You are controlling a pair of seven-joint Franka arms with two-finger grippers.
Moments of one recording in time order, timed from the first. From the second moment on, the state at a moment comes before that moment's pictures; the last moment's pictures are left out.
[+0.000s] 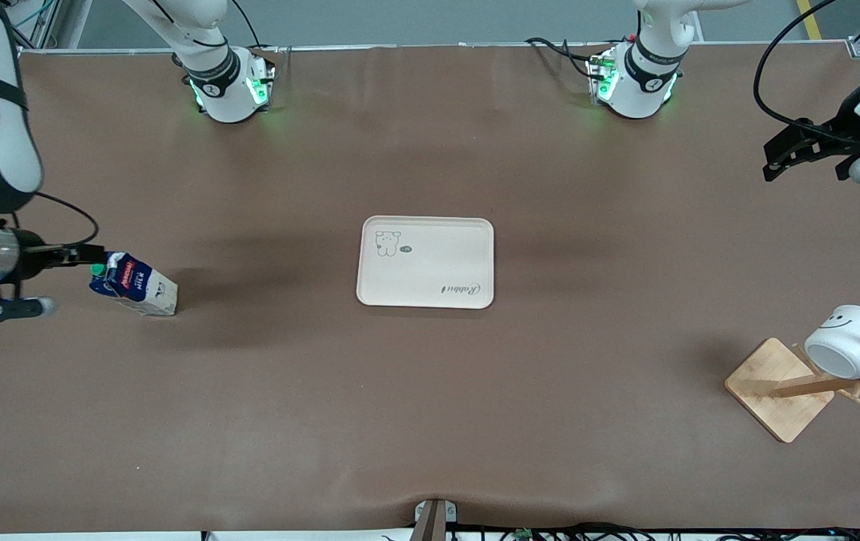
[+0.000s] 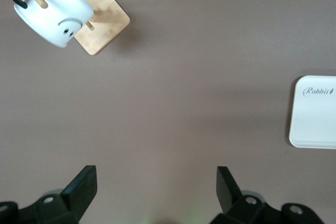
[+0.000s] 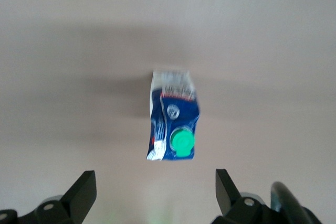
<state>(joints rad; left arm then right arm) 0.06 -0.08 -0.15 -1.59 0.02 1.51 -0.06 -0.42 0.32 0.40 -1.47 -0.18 1.56 -0.09</state>
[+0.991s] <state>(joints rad) 0.06 -0.08 -0.15 -1.59 0.02 1.49 -0.06 -0.47 0.23 0.45 -1.30 -0.11 1.40 -0.09</state>
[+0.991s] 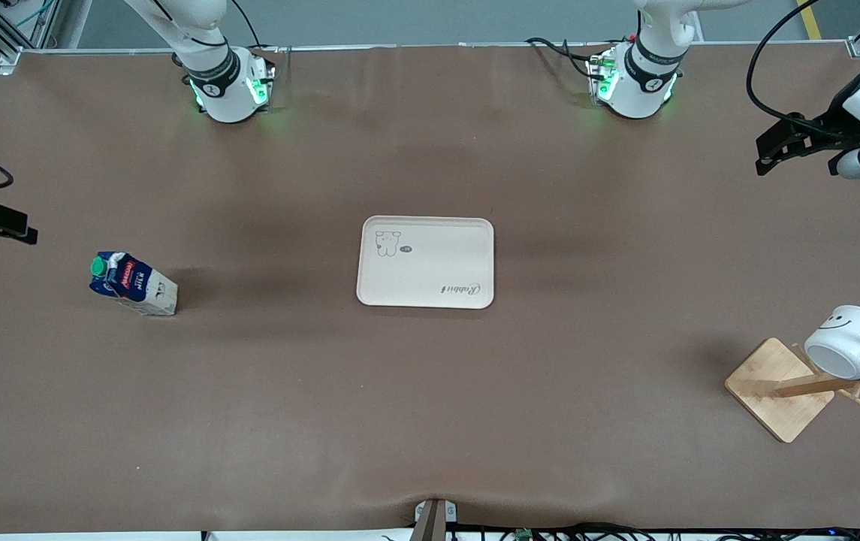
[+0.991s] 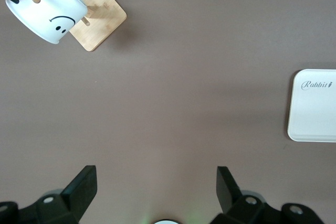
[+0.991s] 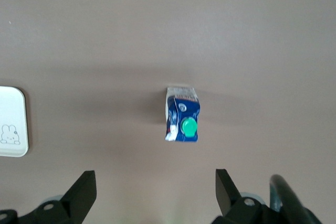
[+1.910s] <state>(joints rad) 0.06 -0.09 -0.15 -1.59 0.02 1.48 -0.06 -0.29 -0.06 0.33 -1.53 -0.06 1.41 -0.08</state>
